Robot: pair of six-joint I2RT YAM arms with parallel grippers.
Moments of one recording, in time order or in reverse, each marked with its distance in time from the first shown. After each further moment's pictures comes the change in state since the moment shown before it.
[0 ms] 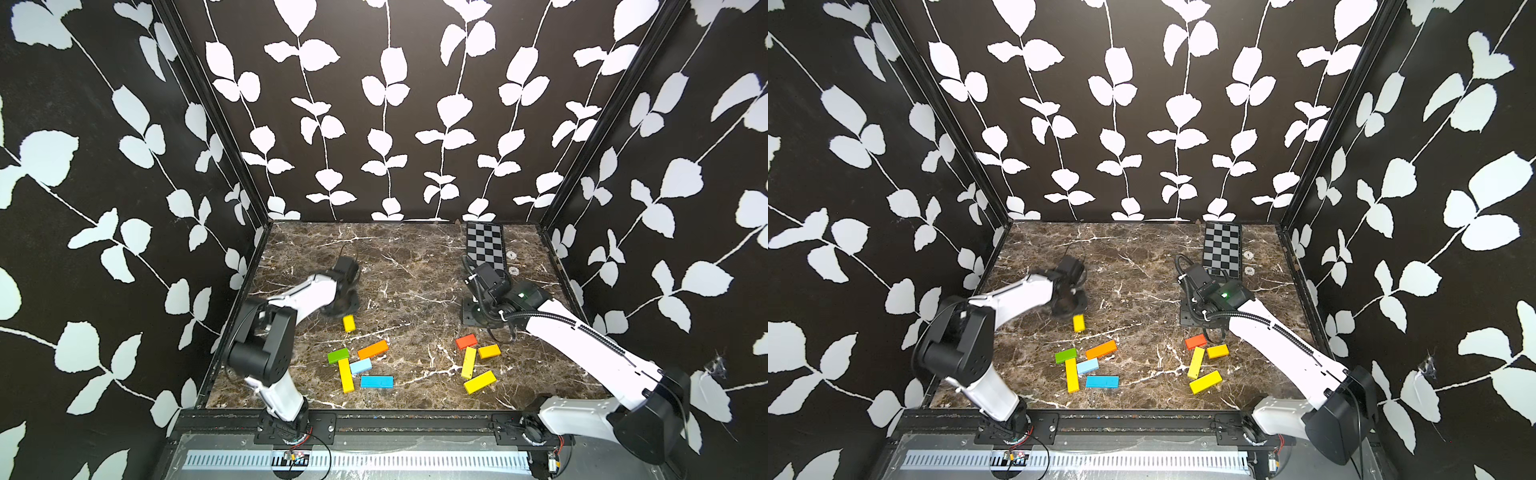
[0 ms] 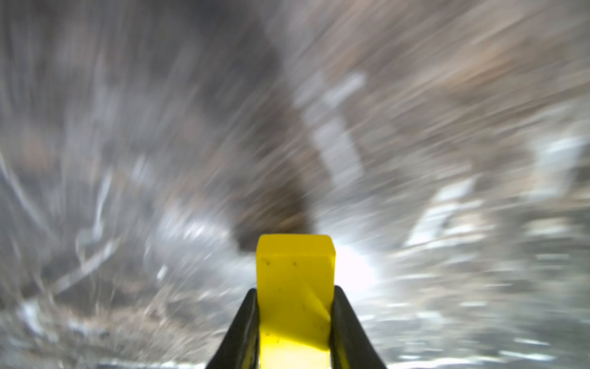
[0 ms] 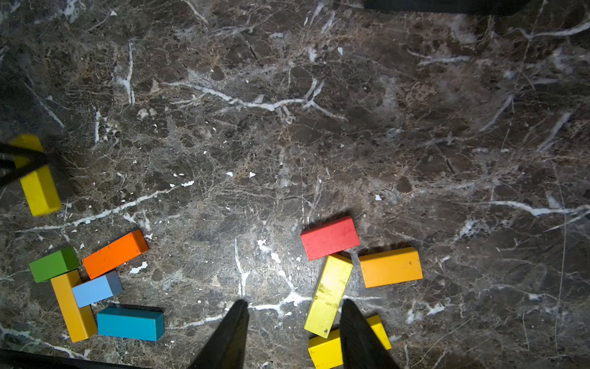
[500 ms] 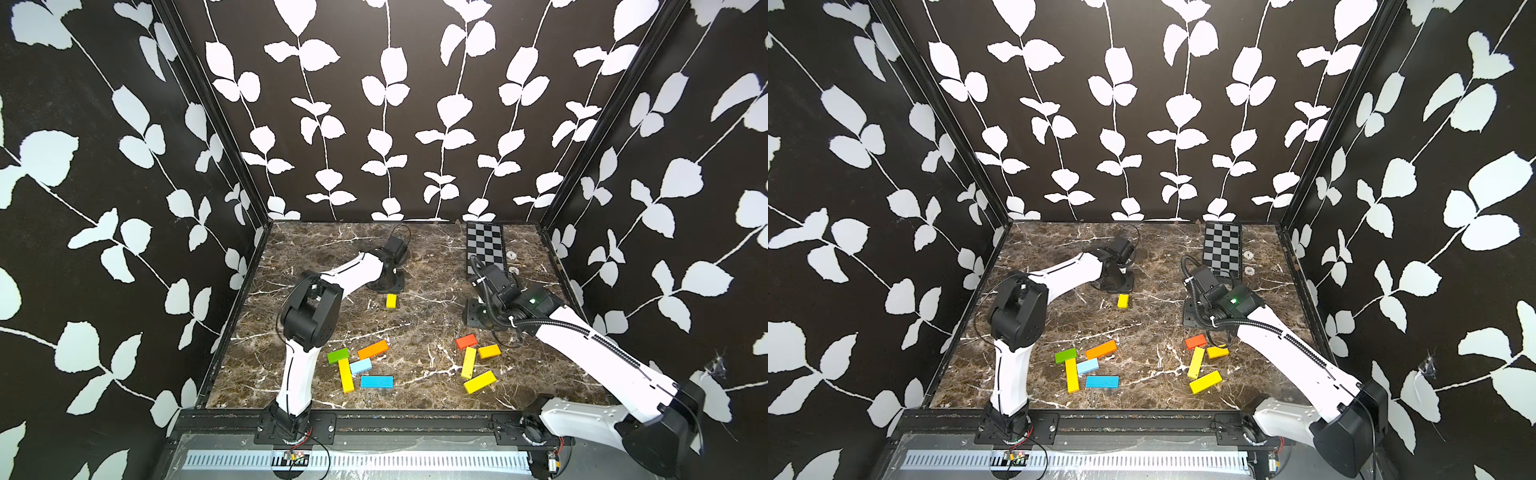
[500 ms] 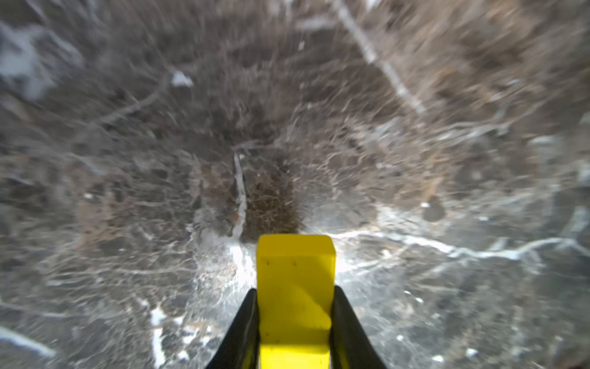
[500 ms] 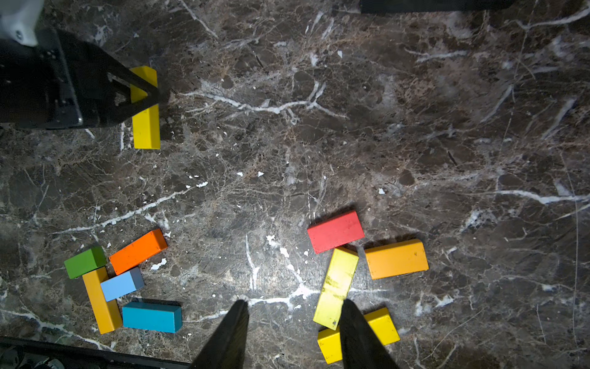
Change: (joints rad) left arm -0.183 0.367 0.405 -0.047 0.049 0.113; right arm 0.000 -0.061 -0.024 0.007 -0.026 0.045
